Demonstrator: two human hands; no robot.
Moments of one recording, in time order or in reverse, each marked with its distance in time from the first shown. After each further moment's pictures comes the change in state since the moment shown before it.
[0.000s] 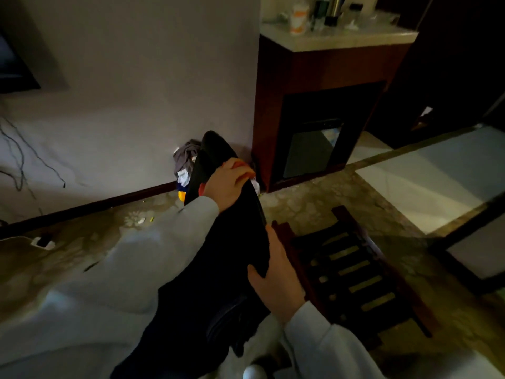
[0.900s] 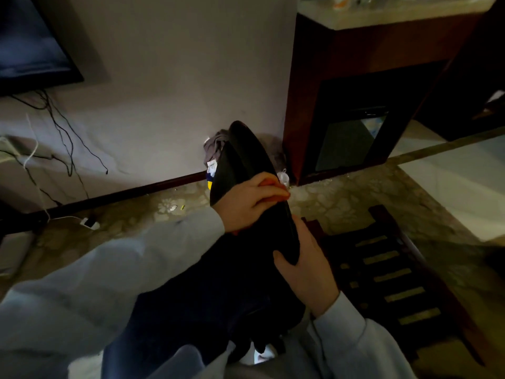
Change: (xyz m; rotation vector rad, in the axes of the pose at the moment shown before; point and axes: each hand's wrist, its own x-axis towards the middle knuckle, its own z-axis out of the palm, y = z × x) left_hand -0.040 0.009 -0.017 -0.068 -0.194 0.232; right_hand 0.038 0.008 -0.009 -0.025 0.035 -0.105
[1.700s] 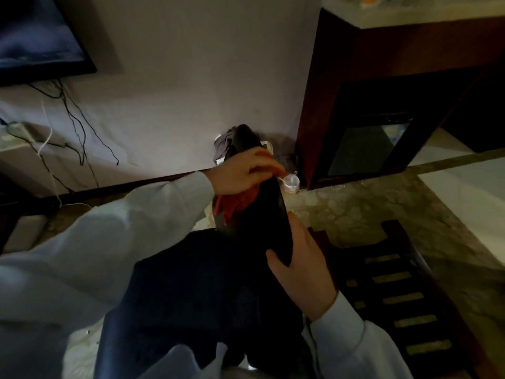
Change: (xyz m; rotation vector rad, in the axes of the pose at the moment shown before) left_hand 0.062 -0.046 -0.049 -0.058 -0.091 -0.158; right_hand 0.050 0.000 -0.003 -0.112 -0.062 -0.063
